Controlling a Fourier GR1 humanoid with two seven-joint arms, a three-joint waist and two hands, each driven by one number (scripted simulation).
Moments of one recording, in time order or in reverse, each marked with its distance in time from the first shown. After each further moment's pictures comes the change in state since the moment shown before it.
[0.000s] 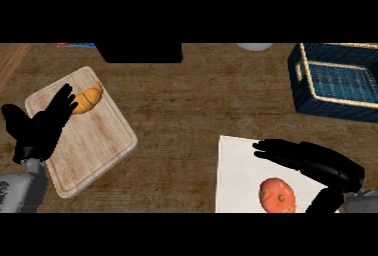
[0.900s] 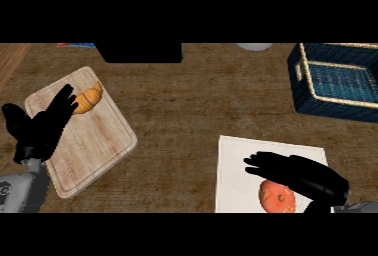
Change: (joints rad) left arm -0.003 -0.038 0.043 -0.008 -0.038 -0.035 0.020; right arm 0.062 0.033 0.073 0.011 0.134 -0.098 -0.055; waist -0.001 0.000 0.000
